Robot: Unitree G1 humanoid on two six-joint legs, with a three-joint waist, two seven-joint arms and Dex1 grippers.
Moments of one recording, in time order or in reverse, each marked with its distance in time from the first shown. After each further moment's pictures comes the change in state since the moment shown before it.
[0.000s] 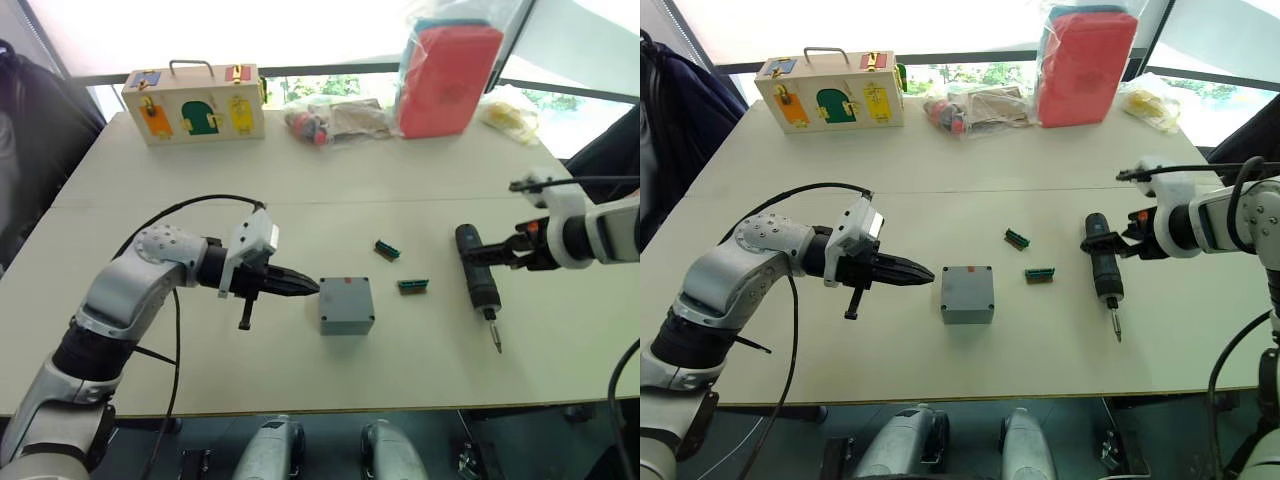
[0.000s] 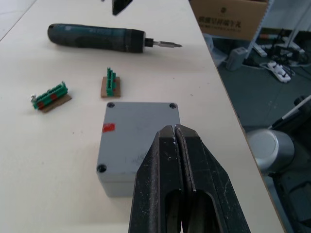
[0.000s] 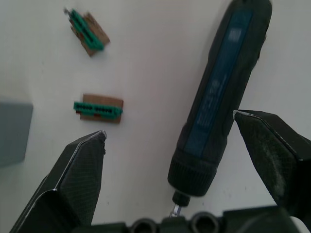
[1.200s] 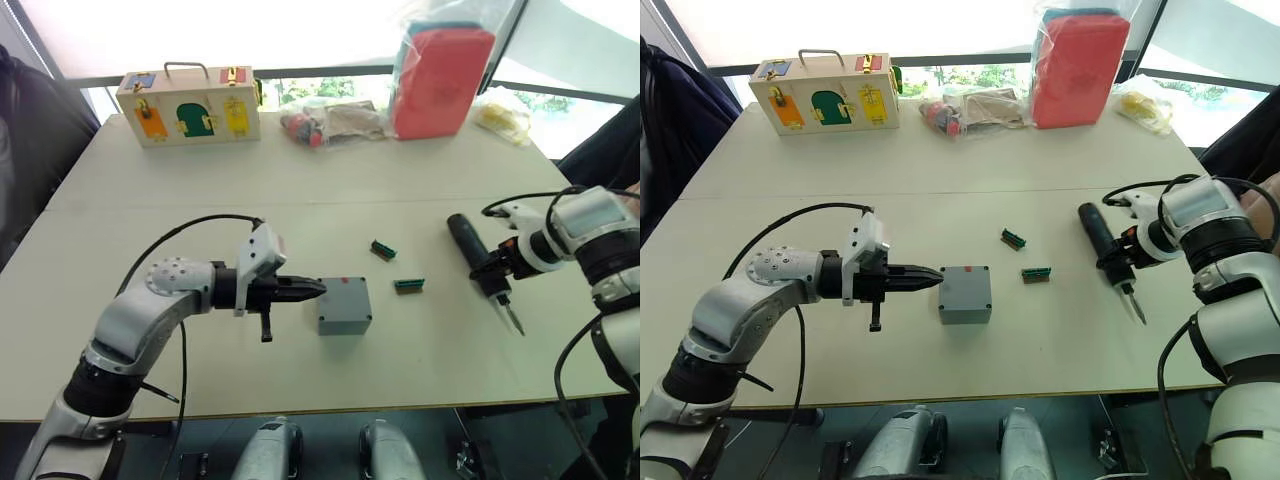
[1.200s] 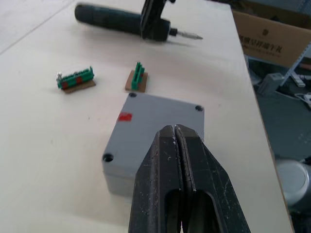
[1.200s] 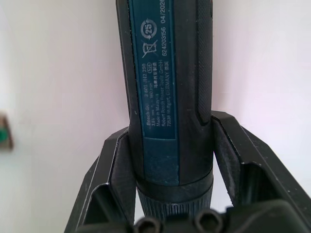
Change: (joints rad) left arm 0.170 -0.020 0.097 -0.105 -0.044 0.125 0.224; right arm -0.240 0.234 0.164 0.691 -0.616 -0.370 0.367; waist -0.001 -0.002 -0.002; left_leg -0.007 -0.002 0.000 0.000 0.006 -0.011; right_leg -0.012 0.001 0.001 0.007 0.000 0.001
